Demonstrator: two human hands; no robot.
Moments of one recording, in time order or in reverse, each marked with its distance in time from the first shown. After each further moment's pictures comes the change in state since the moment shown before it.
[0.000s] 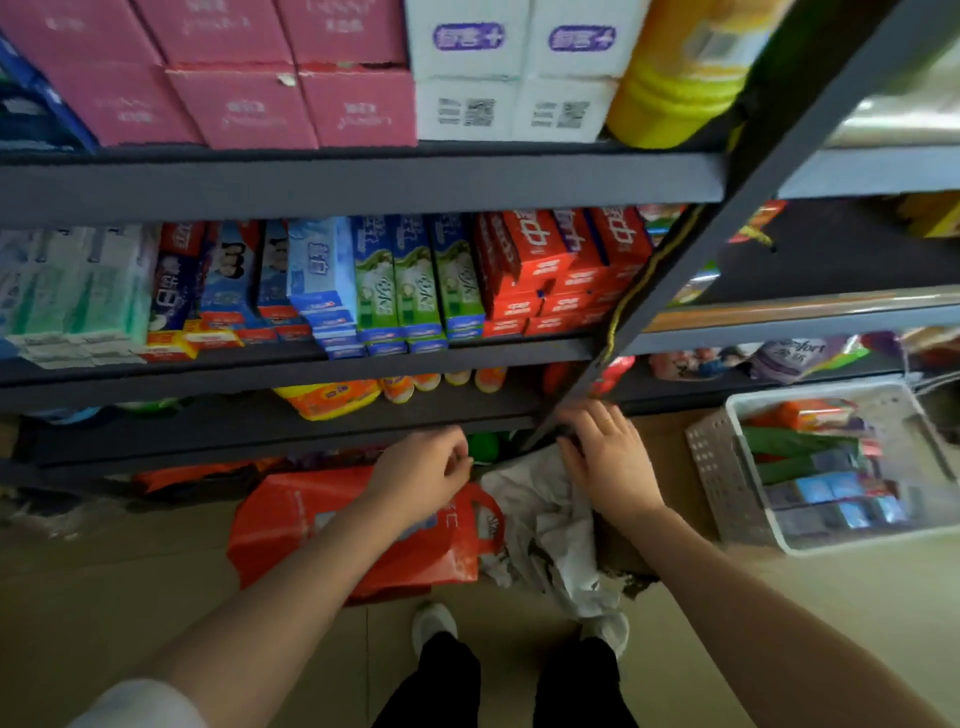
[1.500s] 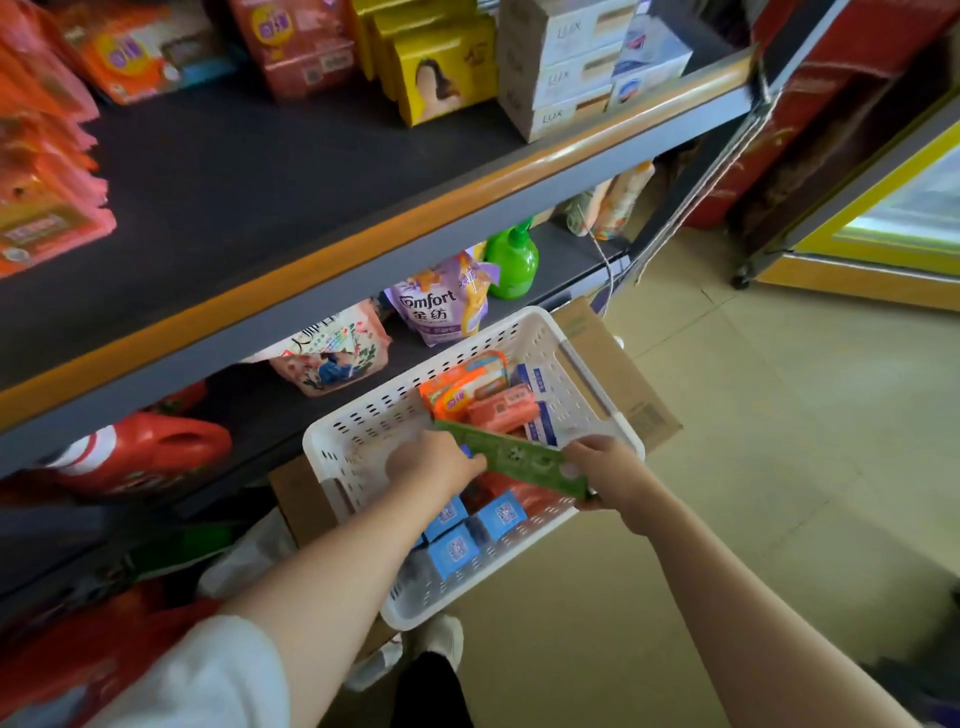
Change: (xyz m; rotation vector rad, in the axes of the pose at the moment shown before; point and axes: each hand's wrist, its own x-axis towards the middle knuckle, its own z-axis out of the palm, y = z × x) left_hand 0.255 0.421 0.383 0.488 -0.569 -0.196; right_hand -0.163 0.509 -0.112 0.915 -0.304 1.369
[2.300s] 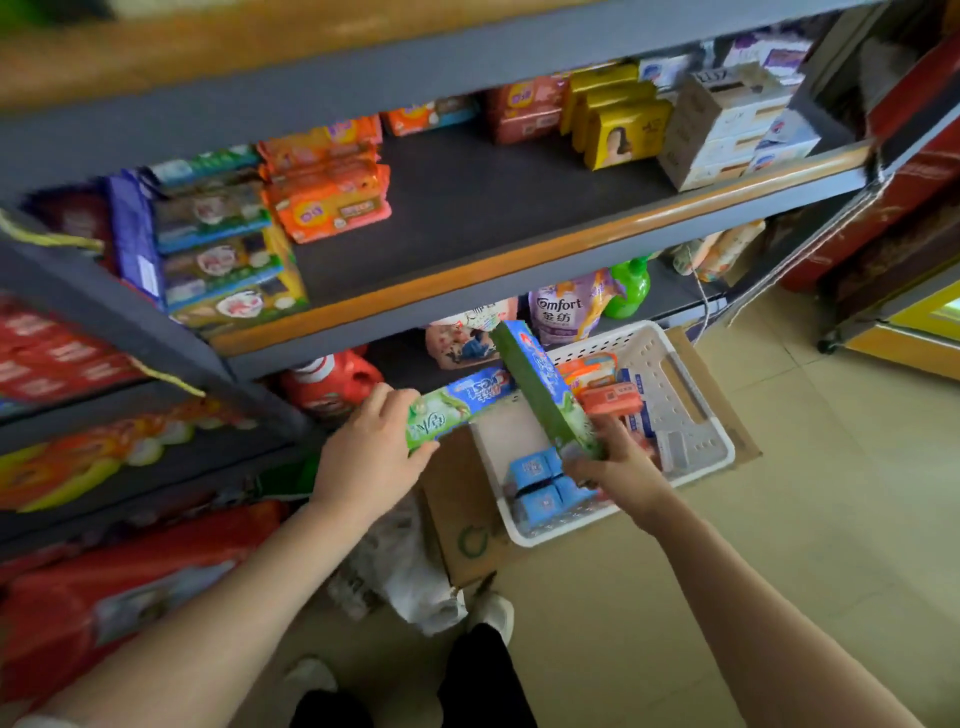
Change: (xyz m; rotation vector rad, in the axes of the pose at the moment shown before) left_hand -0.179 -0.194 -0.039 -0.178 0.716 0.177; right_hand -0.109 -0.023 0.100 -0.048 -0.174 -0.400
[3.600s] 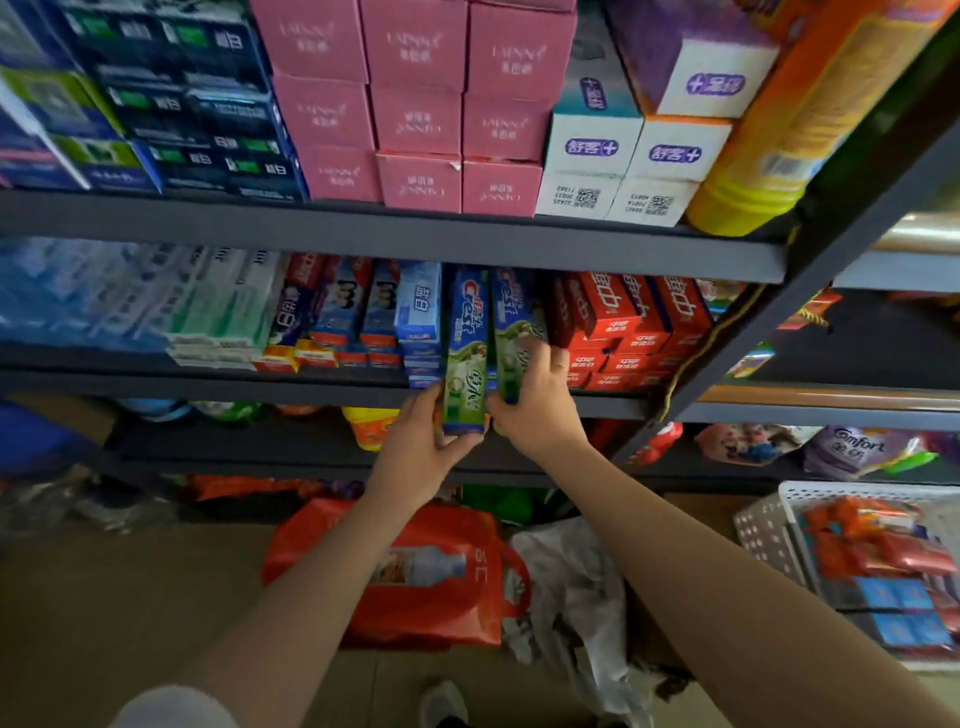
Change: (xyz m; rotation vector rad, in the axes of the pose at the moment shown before) left_hand -0.150 -0.391 -0.127 -0.643 0.293 -0.331; right_hand -0.067 -0.232 0.510 -0.567 0.001 -0.634
